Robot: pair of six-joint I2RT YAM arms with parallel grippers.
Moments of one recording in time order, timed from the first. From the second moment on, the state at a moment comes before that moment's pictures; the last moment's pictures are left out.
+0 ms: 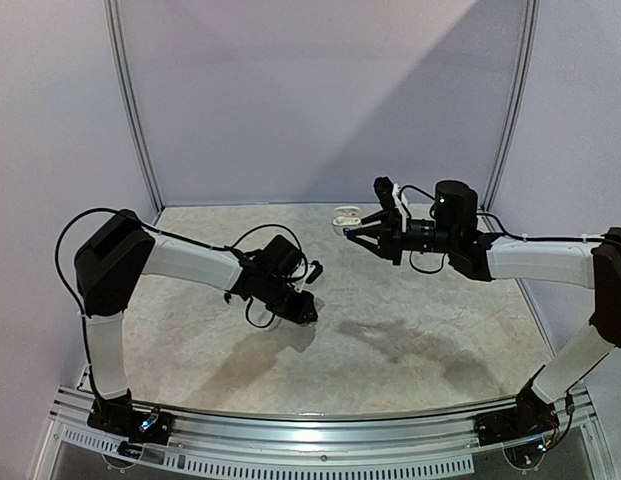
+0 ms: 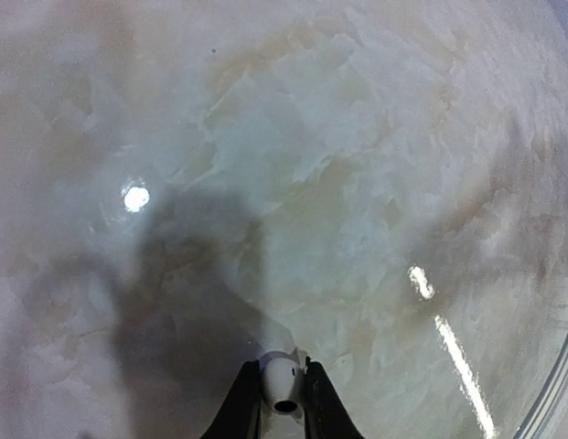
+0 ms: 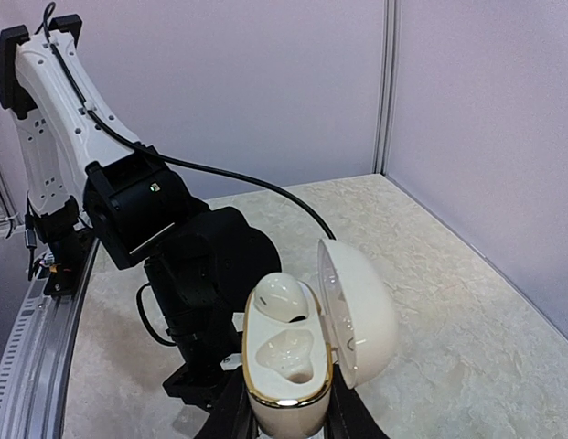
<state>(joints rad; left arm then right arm) -0.83 2.01 1.21 -0.20 0.22 -0.35 0.60 1.55 0.95 0.45 -0.68 -0.07</state>
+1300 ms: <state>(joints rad) -0.61 1.25 0.70 0.24 0.48 -0.04 0.69 1.72 1.24 0.46 -0.73 -0.03</state>
